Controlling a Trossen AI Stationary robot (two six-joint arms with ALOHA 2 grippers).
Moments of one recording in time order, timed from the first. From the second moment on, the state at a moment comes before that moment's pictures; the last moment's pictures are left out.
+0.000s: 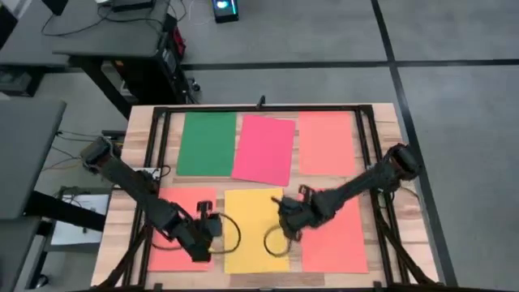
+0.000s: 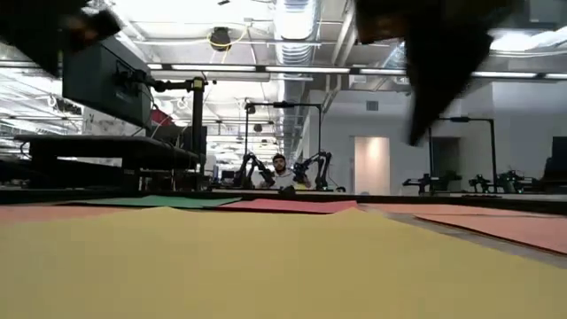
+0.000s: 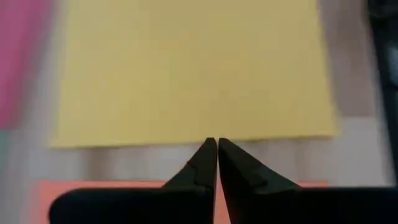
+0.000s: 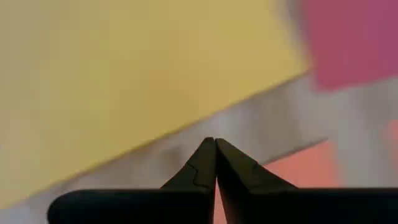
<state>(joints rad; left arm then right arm) -0.65 1.46 1.07 -0.71 -0.41 -0.55 0.38 1.79 1.34 -0.85 0.31 0.68</state>
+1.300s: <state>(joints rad) 0.63 1.59 0.86 -0.56 0.08 0.33 -0.18 1.79 1.19 -0.72 0.23 0.22</state>
